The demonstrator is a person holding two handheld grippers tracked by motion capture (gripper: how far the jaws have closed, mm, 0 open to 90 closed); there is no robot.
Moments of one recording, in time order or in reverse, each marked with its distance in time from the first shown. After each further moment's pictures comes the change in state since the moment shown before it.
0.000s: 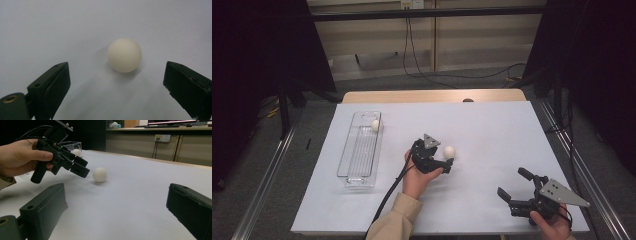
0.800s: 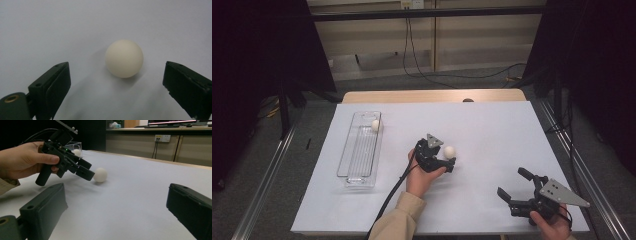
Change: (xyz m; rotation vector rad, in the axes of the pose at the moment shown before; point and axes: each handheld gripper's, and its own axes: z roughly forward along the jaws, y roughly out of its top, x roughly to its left) left arm -0.002 0.000 0.012 0.005 0.004 -0.008; right arm 0.000 0.000 0.000 -0.001 0.000 -0.001
